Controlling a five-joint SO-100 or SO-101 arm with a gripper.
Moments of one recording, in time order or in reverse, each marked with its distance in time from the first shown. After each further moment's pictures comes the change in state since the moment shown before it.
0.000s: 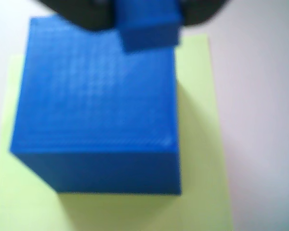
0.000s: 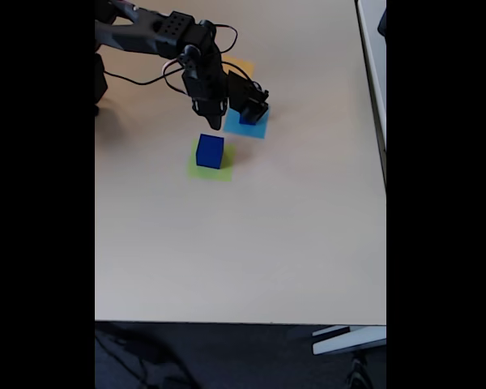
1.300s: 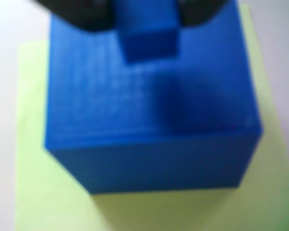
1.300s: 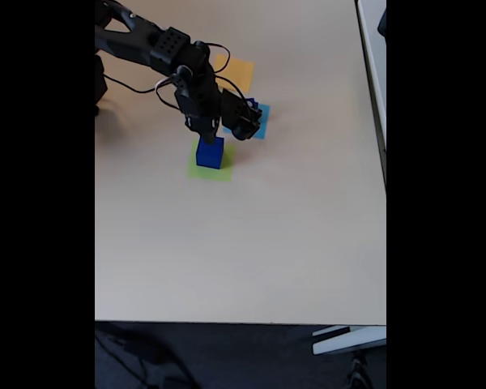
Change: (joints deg) arm 3.3 1.2 8.7 -8.3 0.3
